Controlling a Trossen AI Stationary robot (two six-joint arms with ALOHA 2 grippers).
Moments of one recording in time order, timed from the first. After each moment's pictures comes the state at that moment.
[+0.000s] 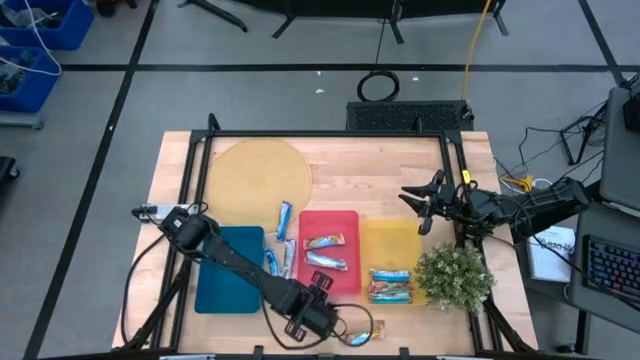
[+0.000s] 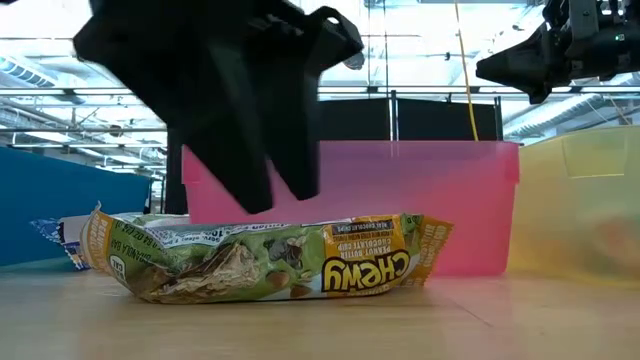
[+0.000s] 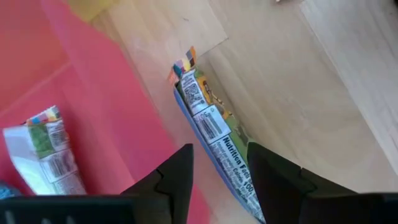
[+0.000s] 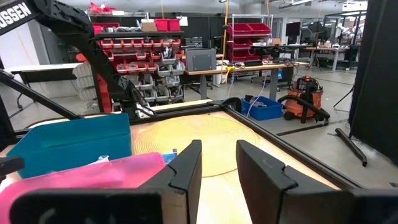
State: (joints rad) left arm -0.55 2.24 1.82 -0.90 -0.15 0.00; right arm 0.20 0.32 0.15 0.19 0.55 0.04
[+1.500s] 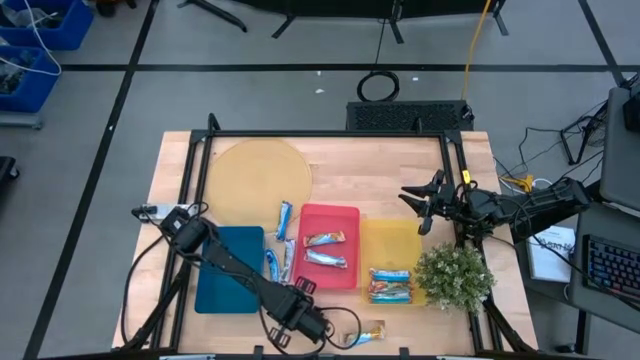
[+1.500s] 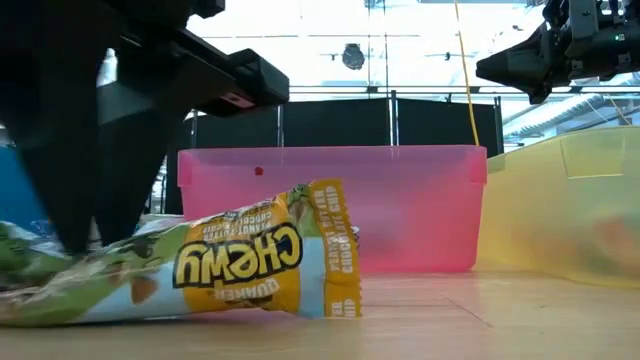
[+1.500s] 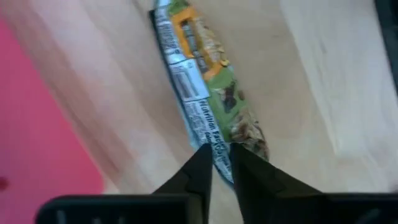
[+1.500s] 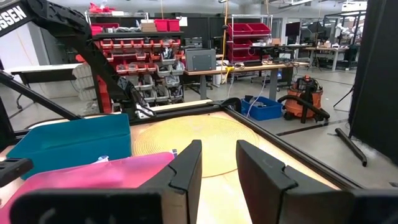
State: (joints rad) left arm -0.57 2.24 1.82 -1.05 0.03 -0.11; right arm 0.20 0.32 0.15 0.20 0.55 0.04
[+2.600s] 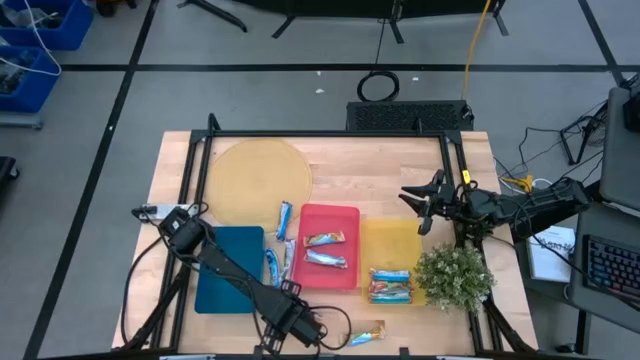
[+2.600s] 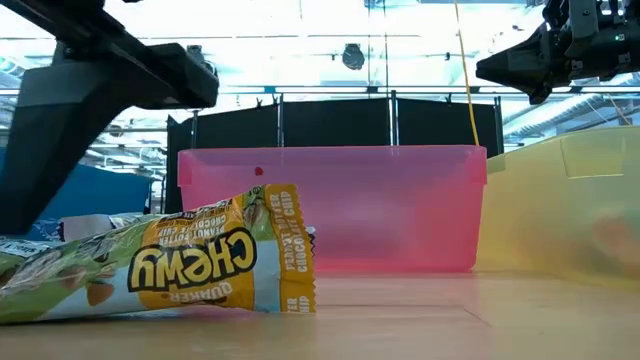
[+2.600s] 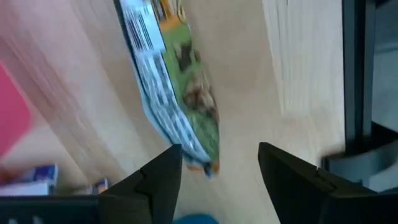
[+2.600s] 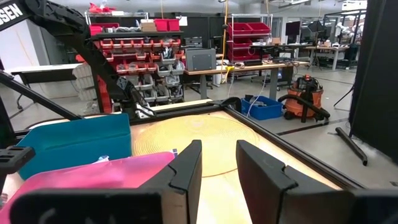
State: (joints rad) left arm -0.61 2.23 1.82 -1.17 0.16 -0.31; right arm 0.20 0.32 0.15 0.19 0.55 0.05
